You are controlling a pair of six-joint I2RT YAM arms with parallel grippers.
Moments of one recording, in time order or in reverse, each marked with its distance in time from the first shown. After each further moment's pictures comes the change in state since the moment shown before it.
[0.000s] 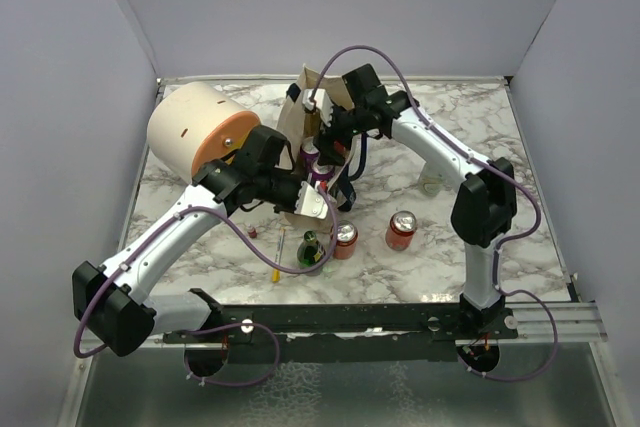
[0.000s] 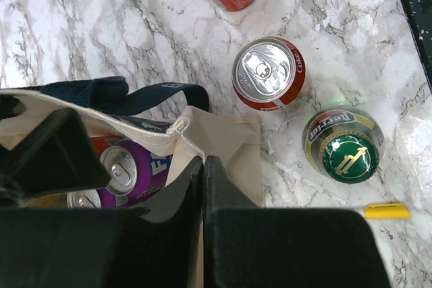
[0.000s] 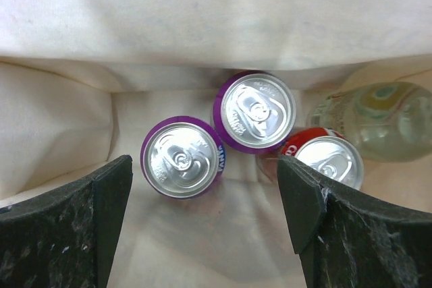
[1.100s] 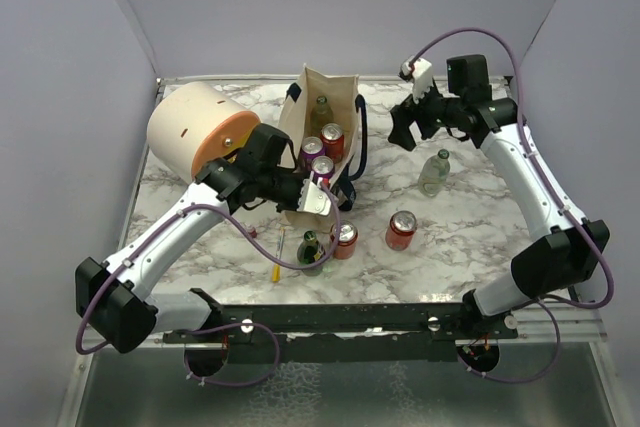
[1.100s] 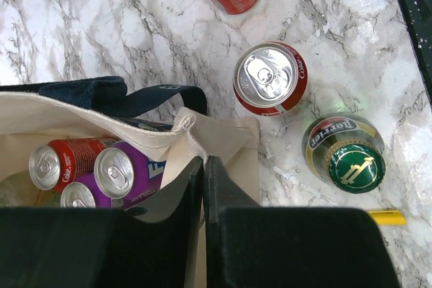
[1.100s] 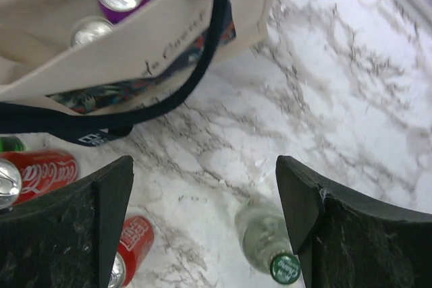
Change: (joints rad) left arm 0.000 0.011 -0.006 0.021 0.002 -0.033; right arm -0.315 -0.476 -0.249 -0.034 0.111 0.266
